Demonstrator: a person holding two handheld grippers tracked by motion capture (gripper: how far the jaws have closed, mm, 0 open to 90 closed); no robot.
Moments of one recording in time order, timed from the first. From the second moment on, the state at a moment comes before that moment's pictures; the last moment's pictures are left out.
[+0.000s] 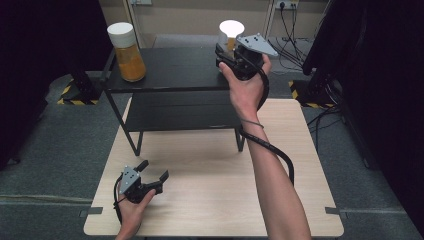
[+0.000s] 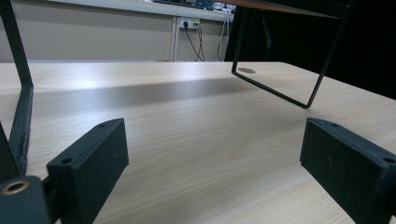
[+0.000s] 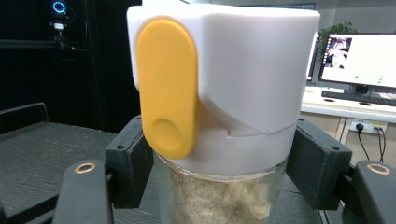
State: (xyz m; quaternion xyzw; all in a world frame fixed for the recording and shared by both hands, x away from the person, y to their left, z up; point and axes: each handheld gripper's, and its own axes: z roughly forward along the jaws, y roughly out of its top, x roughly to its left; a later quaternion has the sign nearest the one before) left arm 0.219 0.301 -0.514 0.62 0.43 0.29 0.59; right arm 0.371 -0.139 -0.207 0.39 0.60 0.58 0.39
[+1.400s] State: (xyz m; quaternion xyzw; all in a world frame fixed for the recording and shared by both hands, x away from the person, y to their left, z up) left arm 0.219 0.300 -0.514 0.62 0.43 0.29 0.59; right arm 0.363 -0.155 -0.215 0.38 0.60 0.59 0.37
